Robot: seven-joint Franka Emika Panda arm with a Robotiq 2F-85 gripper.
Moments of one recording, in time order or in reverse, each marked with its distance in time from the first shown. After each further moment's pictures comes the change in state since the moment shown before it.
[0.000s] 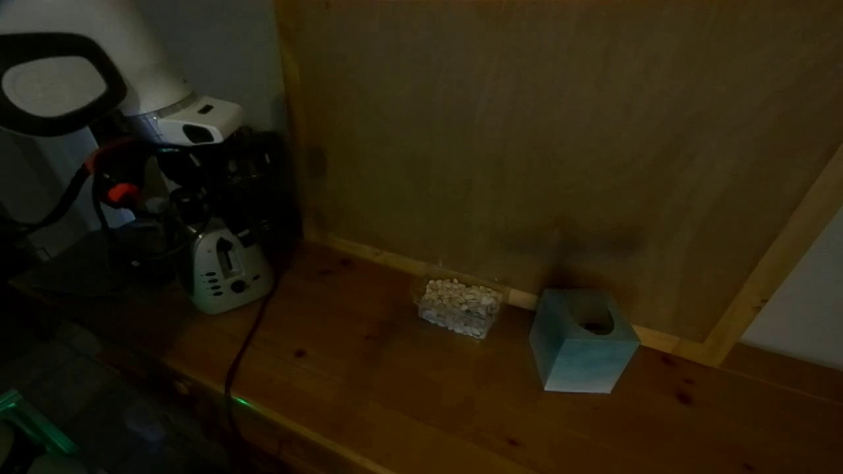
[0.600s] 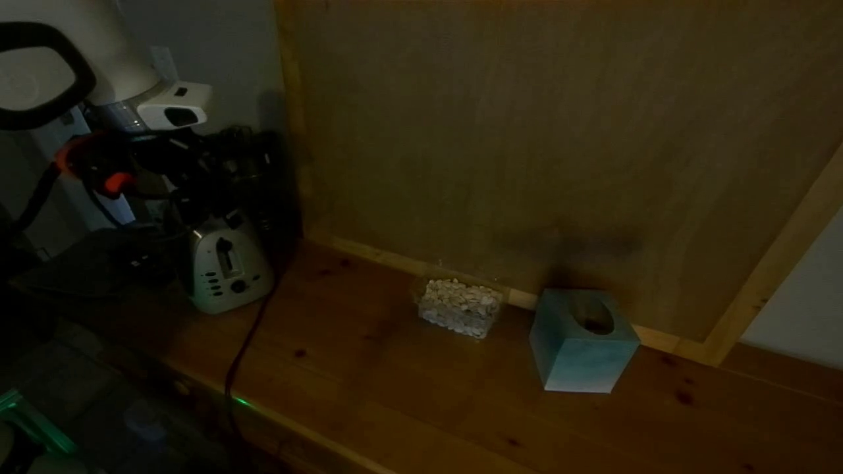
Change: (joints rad) arm 0.133 -0.084 -0.044 -0.035 0.008 0.000 -0.177
